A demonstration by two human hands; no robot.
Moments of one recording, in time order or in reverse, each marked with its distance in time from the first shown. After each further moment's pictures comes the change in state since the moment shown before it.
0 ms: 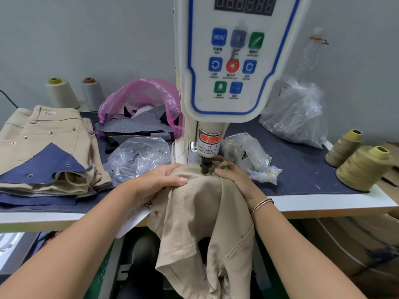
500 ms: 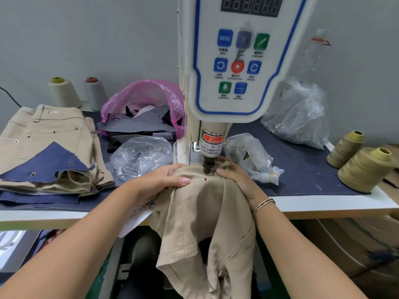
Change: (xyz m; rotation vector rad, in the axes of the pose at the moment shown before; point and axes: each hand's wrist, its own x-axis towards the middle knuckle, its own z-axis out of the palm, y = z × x) left_hand -0.001 -0.002 0.001 0.031 -0.003 0.004; right_hand -0.005 -0.004 0.003 -0.042 0.000 0.006
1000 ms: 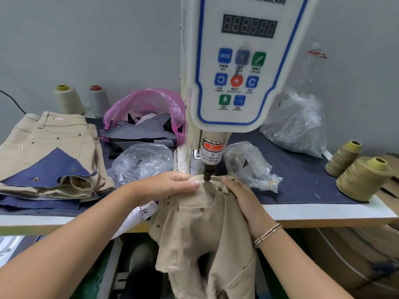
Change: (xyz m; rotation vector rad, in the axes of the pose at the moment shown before) left_hand -0.014 0.031 0.016 0.274 -0.034 -0.075; right_hand -0.034 0.004 0.012 -0.061 0.118 -0.020
